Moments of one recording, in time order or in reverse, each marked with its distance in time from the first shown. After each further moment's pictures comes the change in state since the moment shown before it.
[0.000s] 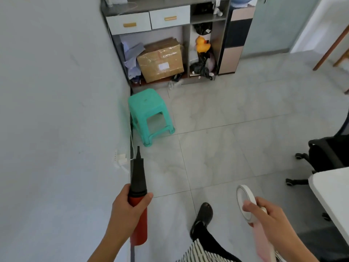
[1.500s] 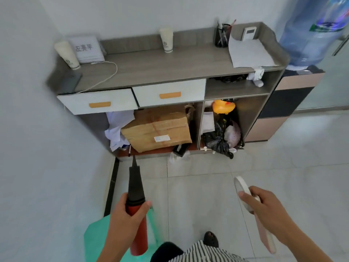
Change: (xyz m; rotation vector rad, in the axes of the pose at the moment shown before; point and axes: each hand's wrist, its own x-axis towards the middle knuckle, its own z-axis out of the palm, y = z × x) left_hand 0.912 0.467 0.192 -0.074 0.170 -0.088; right_hand 0.982 -0.558 -0.035 -0.162 -0.198 -0.160
